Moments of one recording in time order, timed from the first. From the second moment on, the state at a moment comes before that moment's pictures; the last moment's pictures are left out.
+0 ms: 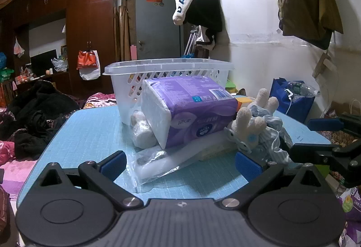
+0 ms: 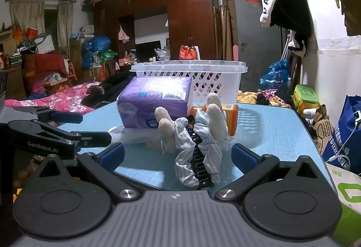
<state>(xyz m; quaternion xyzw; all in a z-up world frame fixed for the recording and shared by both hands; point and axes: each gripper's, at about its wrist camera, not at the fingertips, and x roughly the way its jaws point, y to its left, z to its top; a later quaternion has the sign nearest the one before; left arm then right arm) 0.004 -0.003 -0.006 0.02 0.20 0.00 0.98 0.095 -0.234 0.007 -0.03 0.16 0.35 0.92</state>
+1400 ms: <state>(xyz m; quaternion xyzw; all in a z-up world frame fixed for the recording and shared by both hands) 0.005 -0.001 -0.008 0.02 0.20 0.00 0.98 0.101 -0.244 0.009 0.00 0.16 0.36 0.92</state>
